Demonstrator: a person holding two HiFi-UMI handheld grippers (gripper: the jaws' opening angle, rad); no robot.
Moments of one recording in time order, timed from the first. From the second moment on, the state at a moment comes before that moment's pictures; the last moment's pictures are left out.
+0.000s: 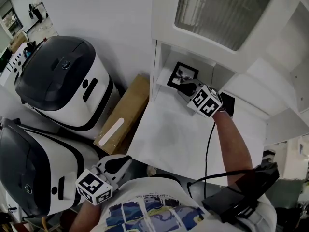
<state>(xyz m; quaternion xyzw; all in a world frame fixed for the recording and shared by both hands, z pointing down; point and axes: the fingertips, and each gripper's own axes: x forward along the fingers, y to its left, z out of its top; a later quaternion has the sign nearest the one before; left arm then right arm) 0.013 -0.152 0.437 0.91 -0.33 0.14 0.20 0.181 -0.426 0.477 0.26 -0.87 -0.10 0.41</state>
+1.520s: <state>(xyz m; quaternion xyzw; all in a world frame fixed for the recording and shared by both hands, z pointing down) -0.029 -0.118 0.443 0.91 -0.33 0.13 0.21 0.181 -0.432 0.480 0.31 -0.85 -0.08 0.42</state>
